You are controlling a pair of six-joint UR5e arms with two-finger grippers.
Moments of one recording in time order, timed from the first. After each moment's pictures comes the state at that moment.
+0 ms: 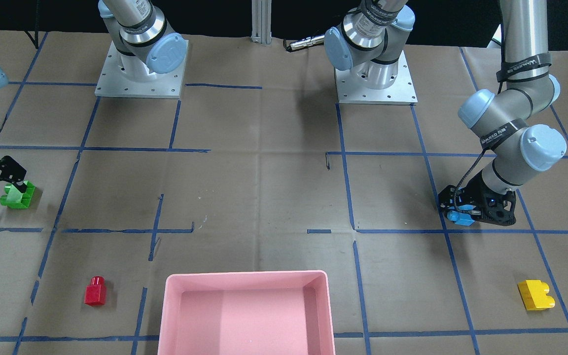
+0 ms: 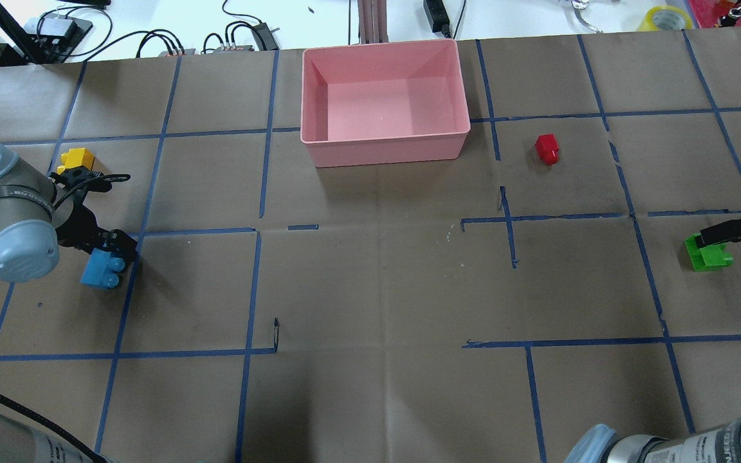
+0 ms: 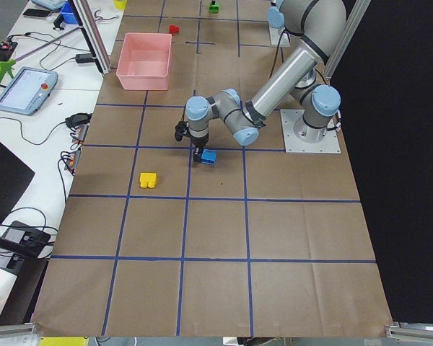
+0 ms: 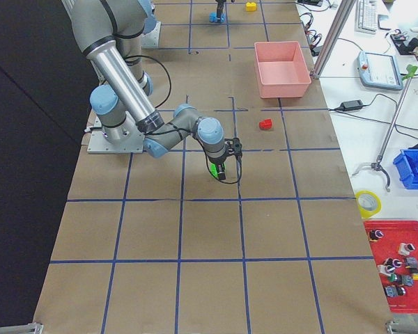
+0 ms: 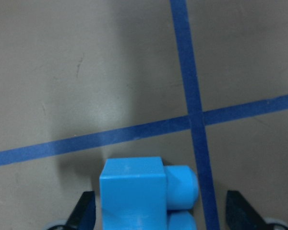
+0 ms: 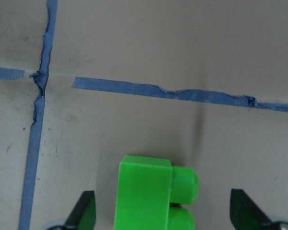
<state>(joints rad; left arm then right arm) -1.04 -1.92 -2.04 -0.78 1.56 0.72 0.78 -1.31 2.11 -2.43 -1.39 -0.90</state>
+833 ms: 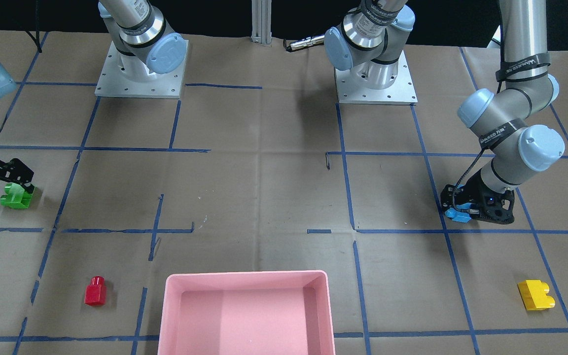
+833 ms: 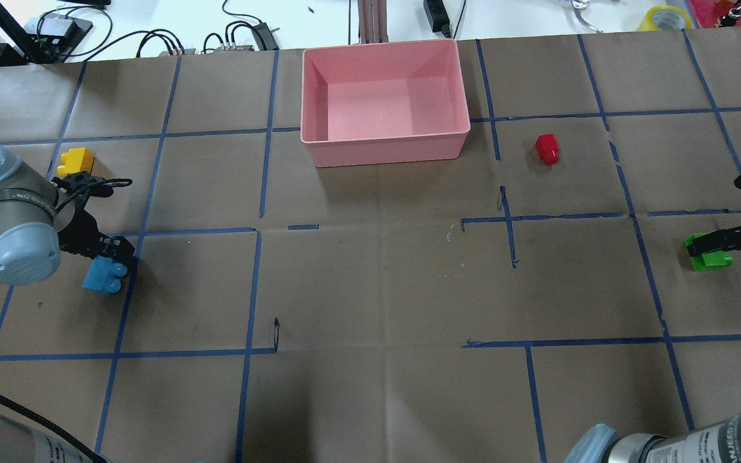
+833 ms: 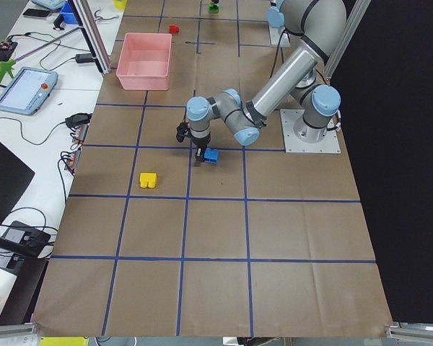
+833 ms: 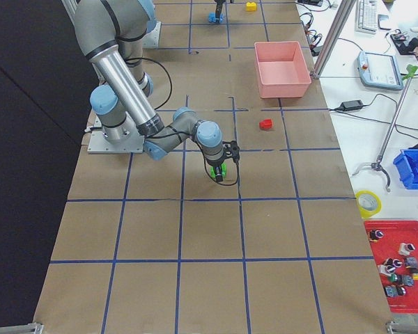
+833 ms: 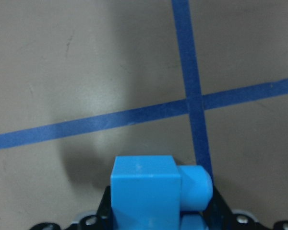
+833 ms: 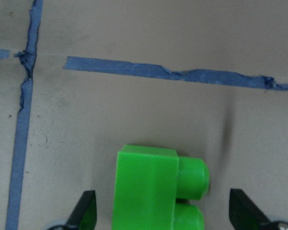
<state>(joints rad) -1.04 -1.91 -2.03 -0.80 1.59 0.72 0.77 -1.28 2.13 -2.46 -1.40 -0.91</state>
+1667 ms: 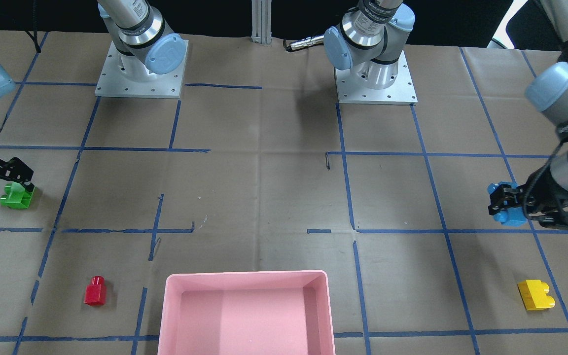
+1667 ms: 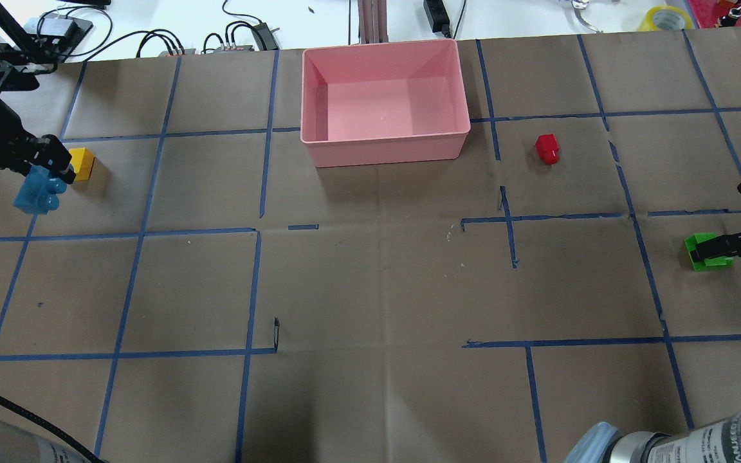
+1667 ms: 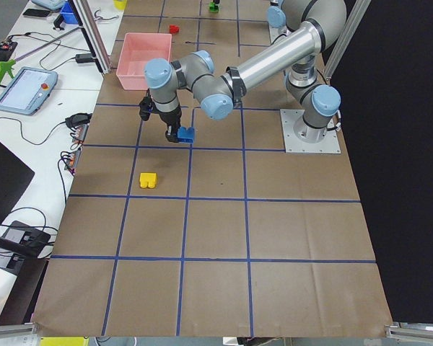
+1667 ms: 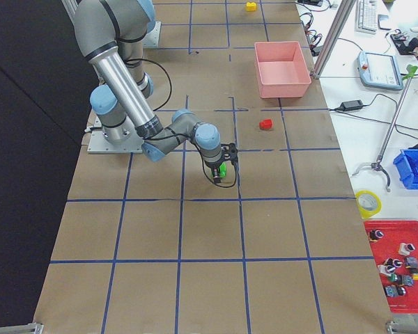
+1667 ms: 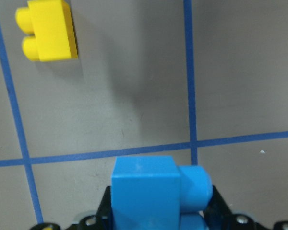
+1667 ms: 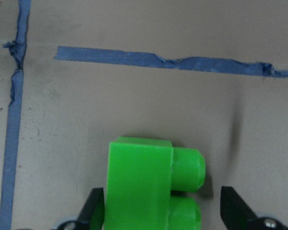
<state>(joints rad) -1.11 -1.93 -1.43 -1.43 1.55 0.51 0.76 -1.28 2.14 -2.47 -1.40 -0.91</state>
